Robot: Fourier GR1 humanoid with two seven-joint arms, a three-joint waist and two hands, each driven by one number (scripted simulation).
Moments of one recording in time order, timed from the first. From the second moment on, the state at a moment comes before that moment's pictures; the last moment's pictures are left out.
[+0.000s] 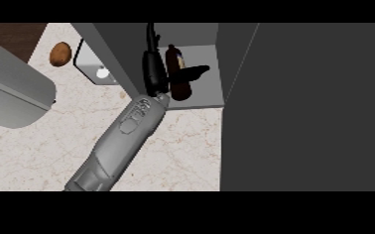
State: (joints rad) left arm -0.80 0.00 -0.31 -0.82 0.11 0.92 -0.19; right arm 0.44 -0.22 0.09 -2.36 -0.48 0.41 0.12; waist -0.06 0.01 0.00
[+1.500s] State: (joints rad) left arm -0.19 0.22 -0.54 -1.67 0.21 0.70 -0.17; right arm 0.44 -0.27 0.10 -2.38 -0.44 0.31 0.13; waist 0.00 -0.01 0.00
